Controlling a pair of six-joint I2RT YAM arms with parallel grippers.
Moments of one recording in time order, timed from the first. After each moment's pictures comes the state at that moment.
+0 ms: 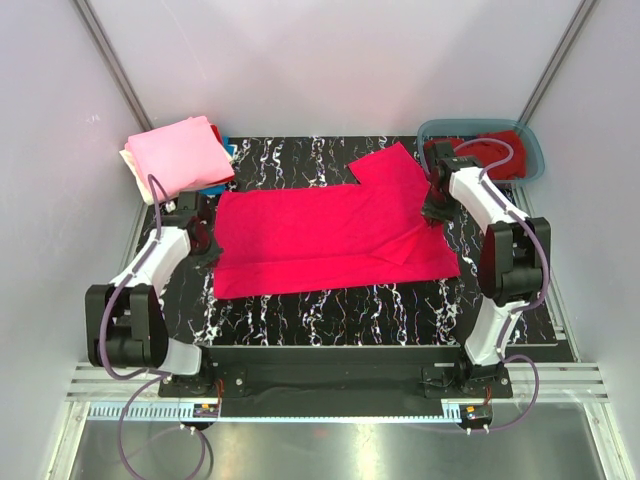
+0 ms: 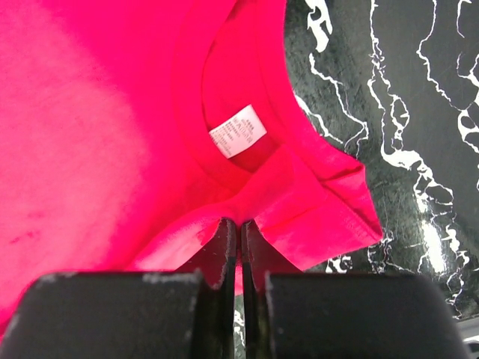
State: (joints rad) left arm -0.01 1.41 0.94 -0.72 -0.12 -0.52; right arm 0.16 1.87 1.54 -0.93 0.21 0.57
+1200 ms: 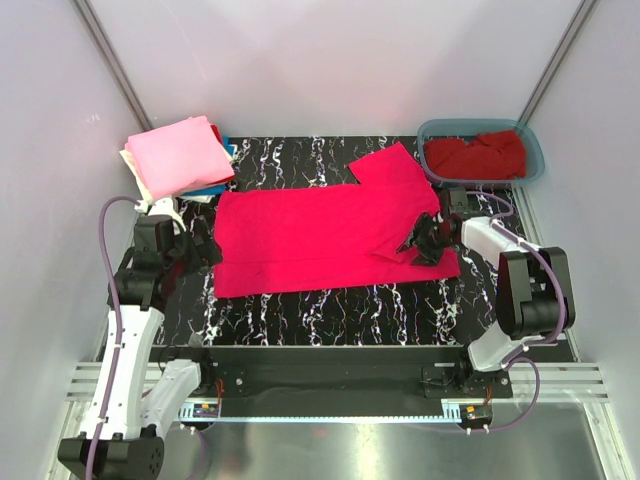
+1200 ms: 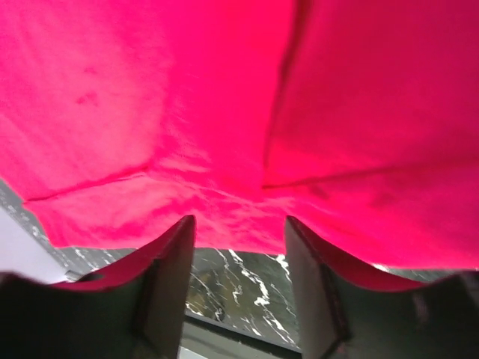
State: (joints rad) left arm -0.03 0.78 0.92 -0.85 -0.03 -0.35; right arm 0.10 1.61 0.95 -0.49 -0.33 0.69
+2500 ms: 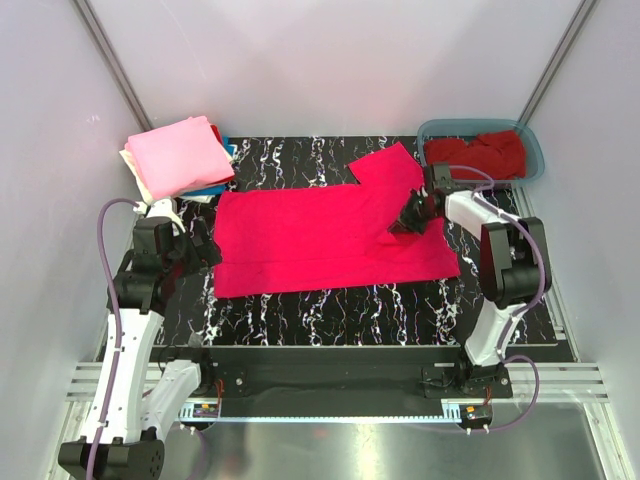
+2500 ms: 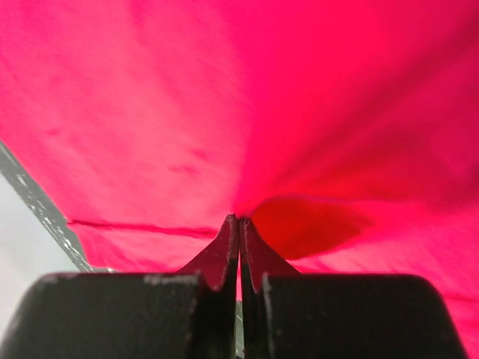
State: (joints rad) left arm -0.03 0.76 0.91 -0.84 -0.04 -0.35; right arm 0.15 1.85 1.22 -0.45 -0.36 0.71
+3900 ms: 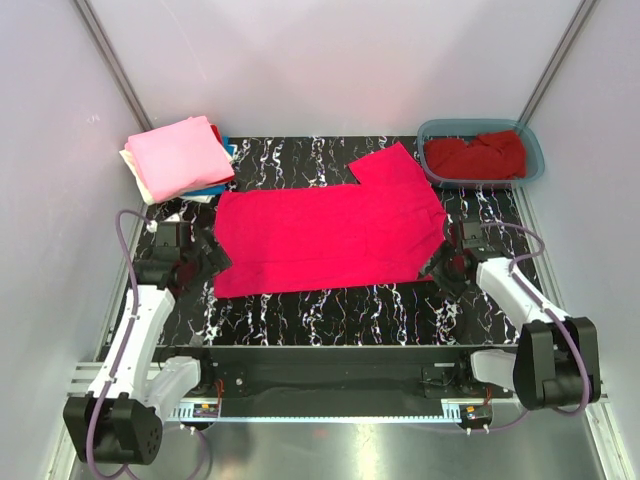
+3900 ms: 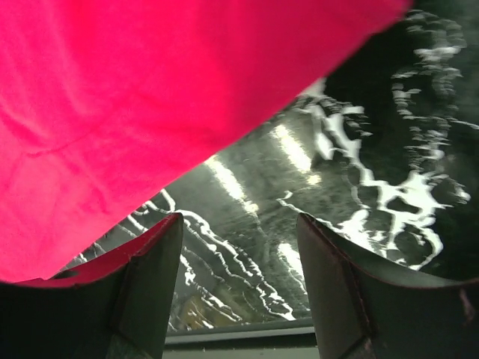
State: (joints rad) left arm -0.03 0.93 0.80 -0.82 -0.04 -0.57; right arm 0.11 1.25 0.70 -0.62 -0.07 0.81
